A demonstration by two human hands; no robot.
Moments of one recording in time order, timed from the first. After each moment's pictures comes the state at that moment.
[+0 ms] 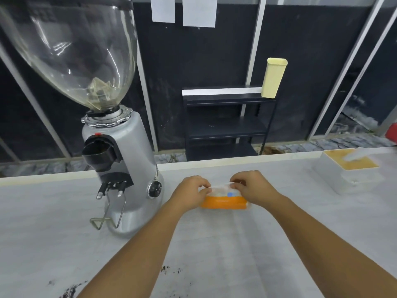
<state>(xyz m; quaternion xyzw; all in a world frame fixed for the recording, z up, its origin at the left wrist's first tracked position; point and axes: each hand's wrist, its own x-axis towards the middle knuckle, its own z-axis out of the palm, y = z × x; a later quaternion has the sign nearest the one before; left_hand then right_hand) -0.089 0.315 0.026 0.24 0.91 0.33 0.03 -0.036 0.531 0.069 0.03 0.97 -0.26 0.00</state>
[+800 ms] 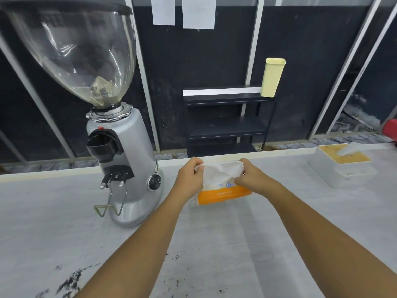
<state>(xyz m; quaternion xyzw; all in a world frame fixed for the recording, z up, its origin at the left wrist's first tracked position) -0.054 0.328 0.066 0.10 0.85 0.52 0.02 -0.019 0.533 0.087 0.10 0.91 -0.39 0.07</state>
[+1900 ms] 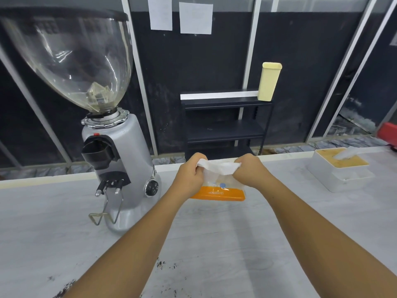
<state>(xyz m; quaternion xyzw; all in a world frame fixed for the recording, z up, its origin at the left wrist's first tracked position) -0.059 0.332 0.092 0.18 0.88 0.45 -0.02 -0.034 0.525 0.120 0.12 0.94 -0.31 -0.02</state>
